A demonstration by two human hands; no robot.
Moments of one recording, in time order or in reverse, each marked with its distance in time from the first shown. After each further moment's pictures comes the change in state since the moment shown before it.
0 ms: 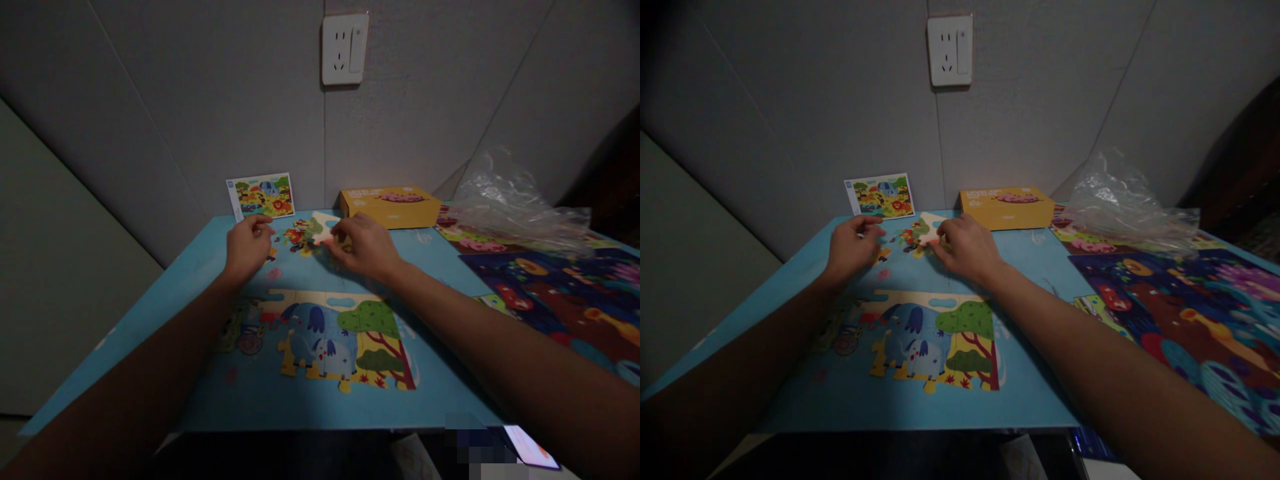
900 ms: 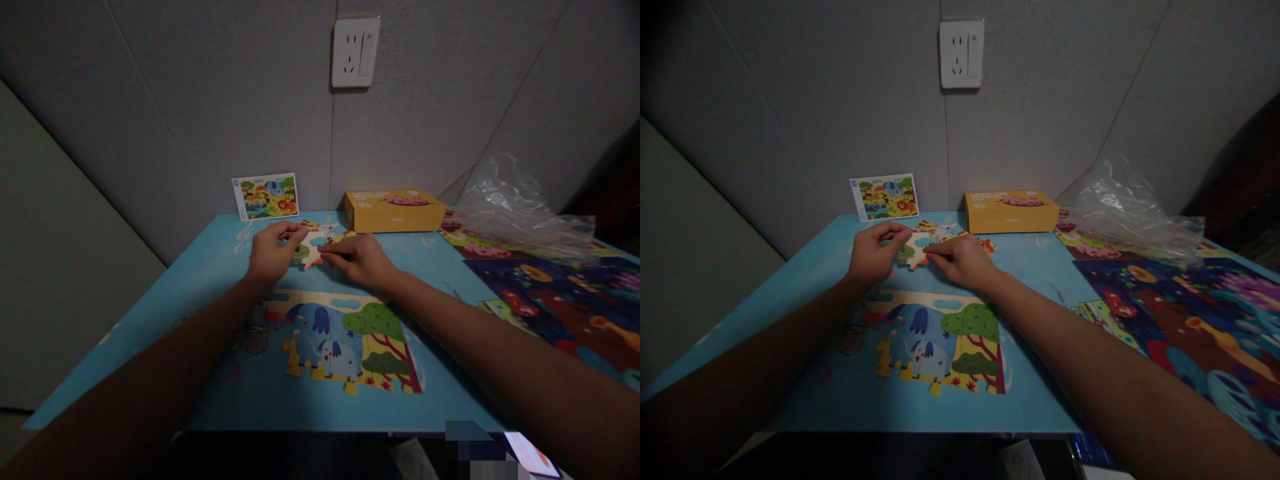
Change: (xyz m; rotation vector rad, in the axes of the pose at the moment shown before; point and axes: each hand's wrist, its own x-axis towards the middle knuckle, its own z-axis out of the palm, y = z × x) left_hand -0.026 0.026 0.014 -0.387 -0.064 0.000; right_hand -0.005 -0.005 0.013 0.376 -0.125 -0.060
